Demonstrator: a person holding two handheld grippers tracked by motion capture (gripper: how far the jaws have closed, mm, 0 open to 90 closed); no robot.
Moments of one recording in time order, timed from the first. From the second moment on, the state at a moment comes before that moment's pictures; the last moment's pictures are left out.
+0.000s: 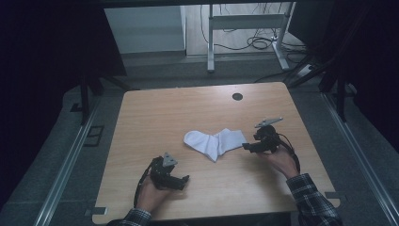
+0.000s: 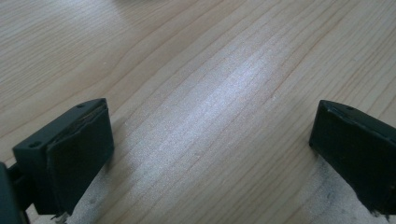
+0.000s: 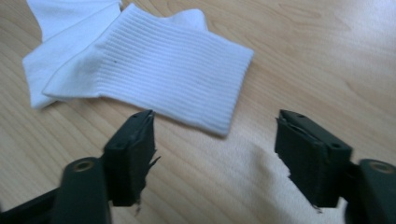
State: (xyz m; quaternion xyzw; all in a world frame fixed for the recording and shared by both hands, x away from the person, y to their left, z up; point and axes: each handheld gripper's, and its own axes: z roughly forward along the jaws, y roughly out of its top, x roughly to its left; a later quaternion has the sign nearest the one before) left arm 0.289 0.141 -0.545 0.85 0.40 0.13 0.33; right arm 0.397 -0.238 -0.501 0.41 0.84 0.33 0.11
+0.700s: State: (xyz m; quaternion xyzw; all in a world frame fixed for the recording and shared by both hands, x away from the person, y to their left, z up) left arm 0.289 0.141 -0.545 0.85 0.40 0.13 0.33; right arm 0.436 -0.217 -0.519 0.46 0.83 0.30 0.10
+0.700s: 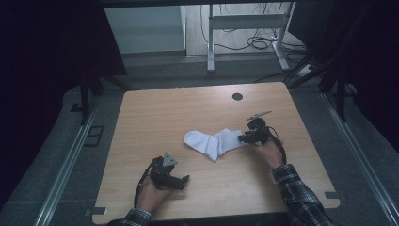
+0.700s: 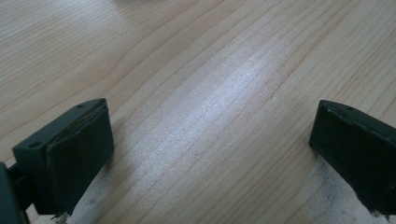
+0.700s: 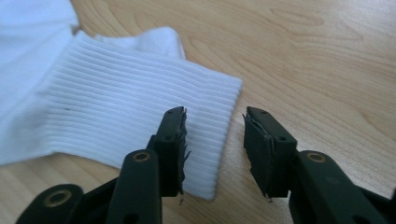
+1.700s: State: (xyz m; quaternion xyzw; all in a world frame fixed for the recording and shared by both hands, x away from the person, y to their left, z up) left arm 0.289 0.140 -0.545 0.85 0.40 0.13 0.32; right arm 0.433 -0.200 -0.423 0.42 0.83 0.37 0.06
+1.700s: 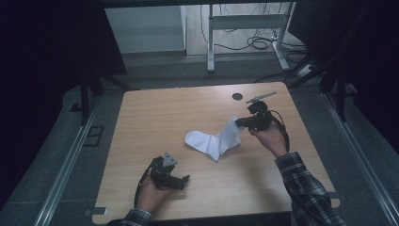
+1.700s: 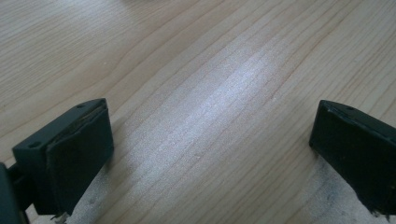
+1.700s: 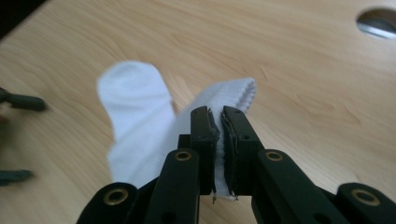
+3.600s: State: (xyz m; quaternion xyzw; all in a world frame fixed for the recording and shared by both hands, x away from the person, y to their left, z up) left arm 0.291 0.138 -0.545 0.84 0.41 0.14 0.32; right arm 0.390 -0.351 -0.504 0.51 0.79 0.31 0.15
